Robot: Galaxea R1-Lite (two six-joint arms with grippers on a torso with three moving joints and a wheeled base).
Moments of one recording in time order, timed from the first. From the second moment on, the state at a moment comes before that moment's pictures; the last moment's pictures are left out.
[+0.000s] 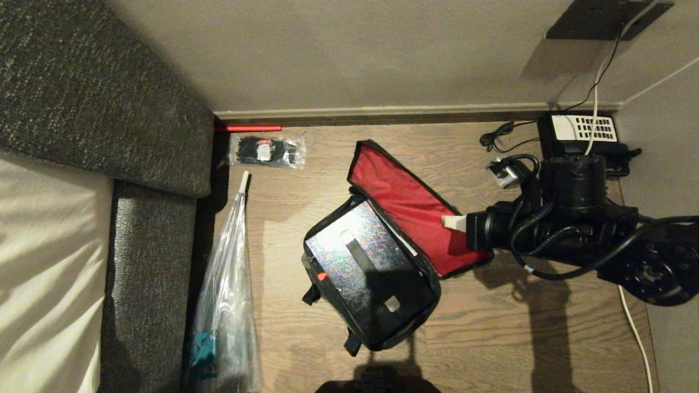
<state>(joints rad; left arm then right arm) 0.00 0.00 0.00 0.01 0.00 0.00 0.39 1.74 -0.82 -0.59 0.22 0.12</state>
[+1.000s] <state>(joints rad) 0.00 0.00 0.00 0.01 0.00 0.00 0.46 1.52 -0.57 -0.58 0.23 -0.04</state>
